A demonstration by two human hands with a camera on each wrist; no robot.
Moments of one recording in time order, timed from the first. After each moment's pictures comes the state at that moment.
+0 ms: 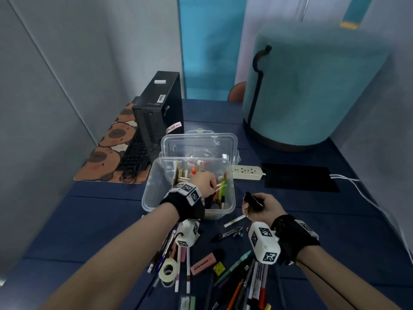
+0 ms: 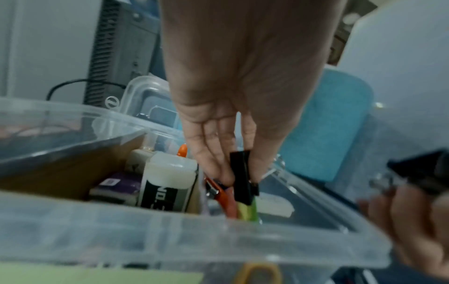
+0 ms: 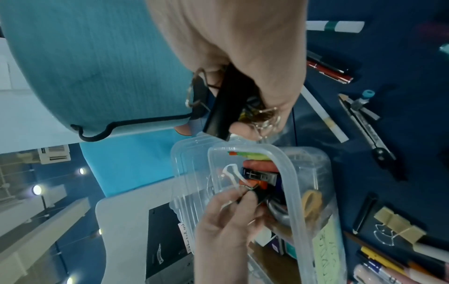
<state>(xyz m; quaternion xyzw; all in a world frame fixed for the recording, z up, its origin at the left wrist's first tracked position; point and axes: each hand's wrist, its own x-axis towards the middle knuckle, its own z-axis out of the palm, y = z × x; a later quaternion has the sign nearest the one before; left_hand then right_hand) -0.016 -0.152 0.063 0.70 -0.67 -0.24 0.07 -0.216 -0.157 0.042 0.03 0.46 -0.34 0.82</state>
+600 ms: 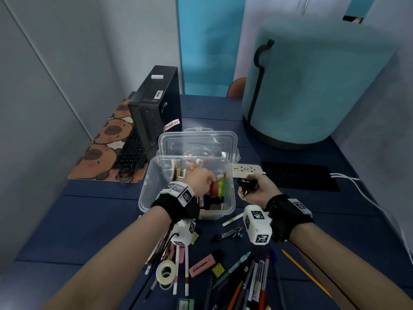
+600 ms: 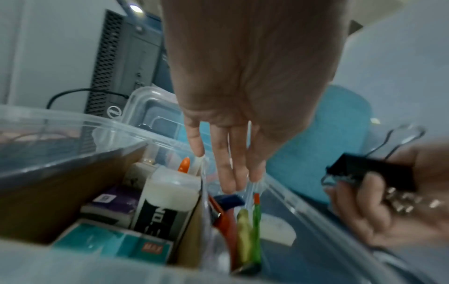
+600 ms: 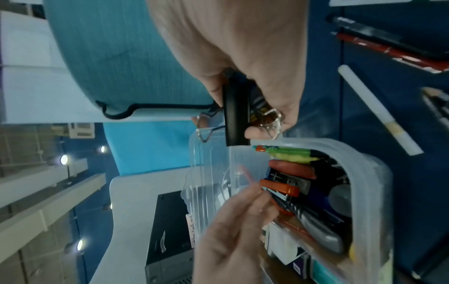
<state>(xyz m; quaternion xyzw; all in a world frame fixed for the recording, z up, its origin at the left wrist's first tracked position) -0.003 -0.158 0.059 0.66 -0.71 -0.23 0.06 -0.196 -0.193 0.067 -0.08 0.51 -0.35 0.78</state>
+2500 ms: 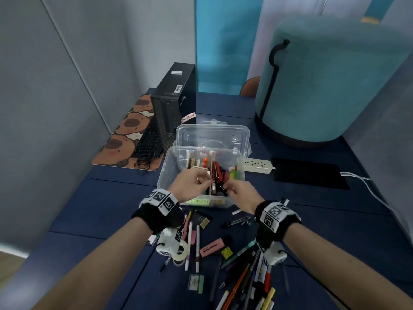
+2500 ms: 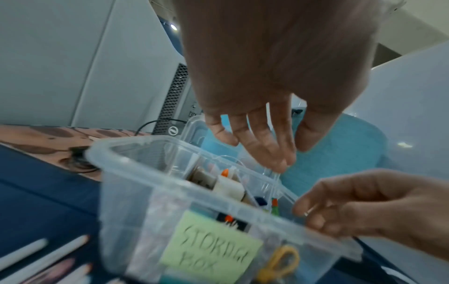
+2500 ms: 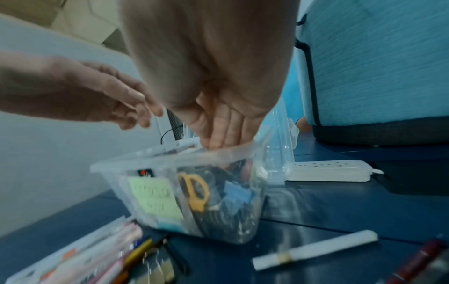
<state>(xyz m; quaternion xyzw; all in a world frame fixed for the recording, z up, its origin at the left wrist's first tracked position) 0.029 -0.069 0.081 0.66 -0.66 -0.26 0.24 -0.162 -0.126 0.054 -0.82 0.48 -0.06 0.31</state>
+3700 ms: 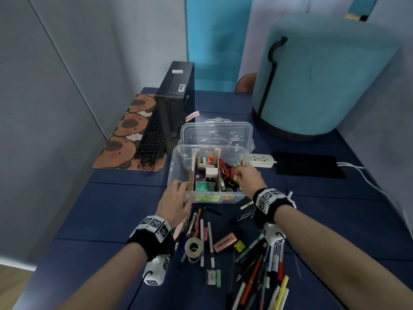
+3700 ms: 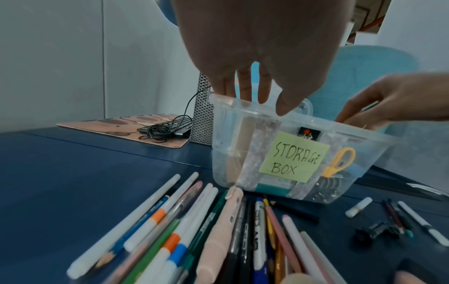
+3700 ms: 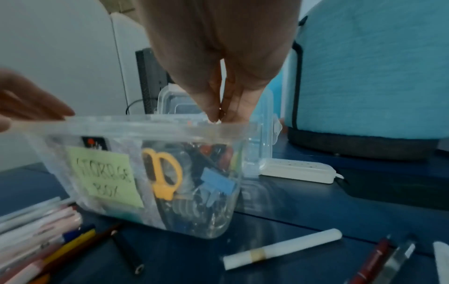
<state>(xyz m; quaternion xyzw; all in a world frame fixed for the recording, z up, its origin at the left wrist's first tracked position) 0.086 -0.012 0.009 0.70 -0.68 -0.10 0.21 -0.134 -0.137 0.054 -0.81 0.56 -0.08 0.16</state>
